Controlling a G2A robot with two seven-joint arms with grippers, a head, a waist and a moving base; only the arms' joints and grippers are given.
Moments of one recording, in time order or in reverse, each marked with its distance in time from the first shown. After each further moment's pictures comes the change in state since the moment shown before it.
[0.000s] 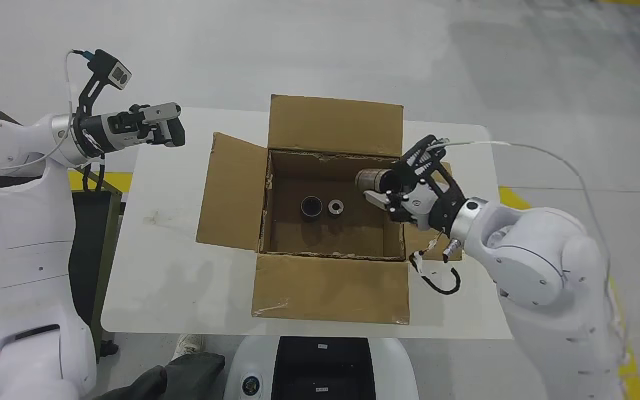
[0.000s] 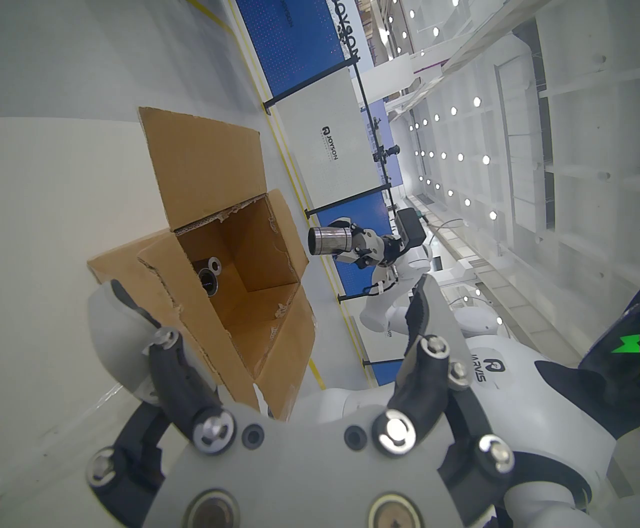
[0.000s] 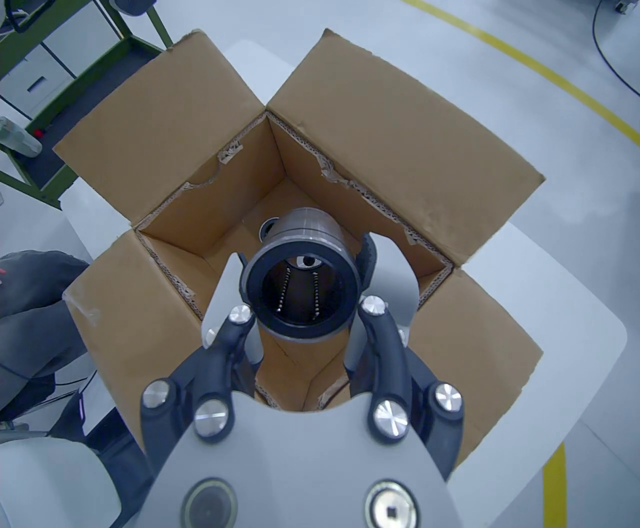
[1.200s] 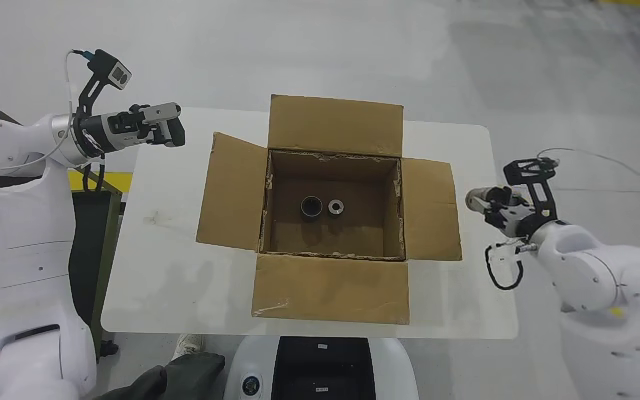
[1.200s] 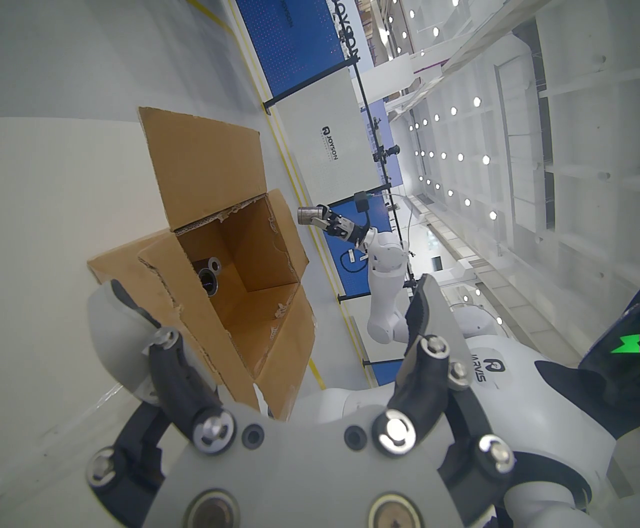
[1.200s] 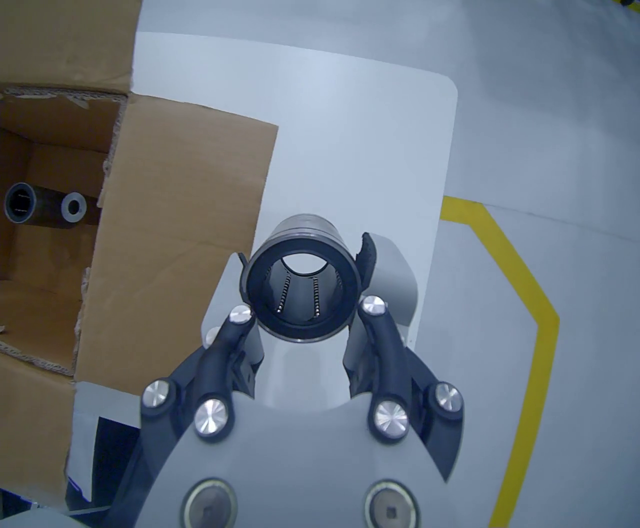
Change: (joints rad) left arm 0.000 0.000 0.000 0.000 0.000 0.000 0.000; right arm -0.271 0.049 0.379 0.124 -0.139 0.148 0.002
